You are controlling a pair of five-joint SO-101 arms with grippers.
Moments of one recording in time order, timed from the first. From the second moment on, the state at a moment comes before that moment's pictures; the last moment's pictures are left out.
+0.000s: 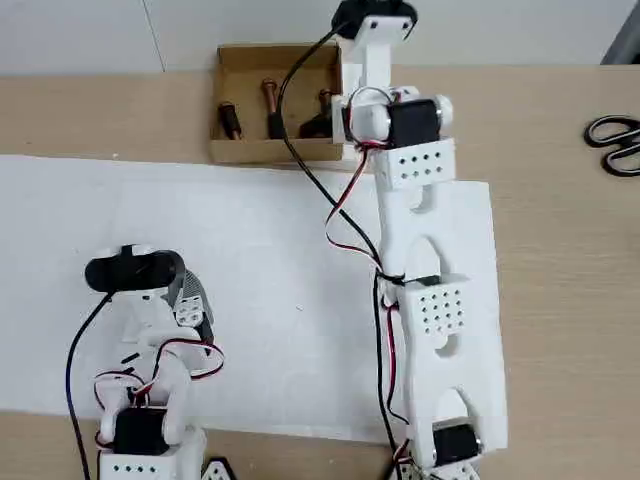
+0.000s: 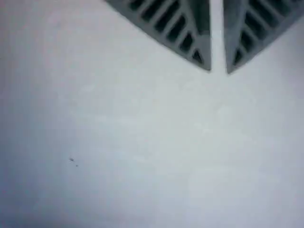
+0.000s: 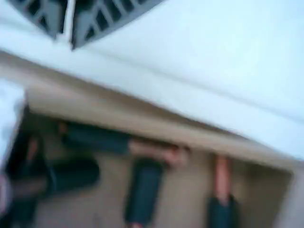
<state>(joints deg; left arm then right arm) -2.1 -103.5 93.3 52.2 13.6 -16.1 52.7 -94.2 95.9 -8.0</state>
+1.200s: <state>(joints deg) -2.1 -103.5 93.3 52.2 10.4 -5.9 -17.1 -40.8 97.8 3.1</state>
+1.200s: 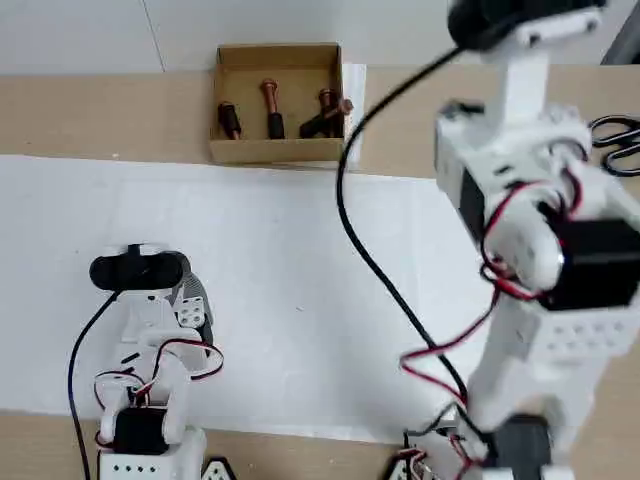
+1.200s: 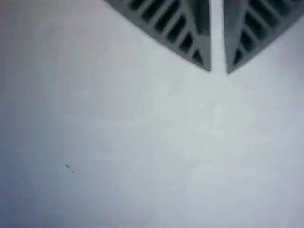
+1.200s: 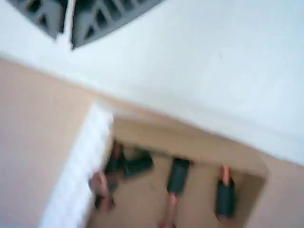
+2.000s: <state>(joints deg) -2.1 -103.5 93.3 52.2 10.4 2.7 -92.7 68.3 64.1 6.7</state>
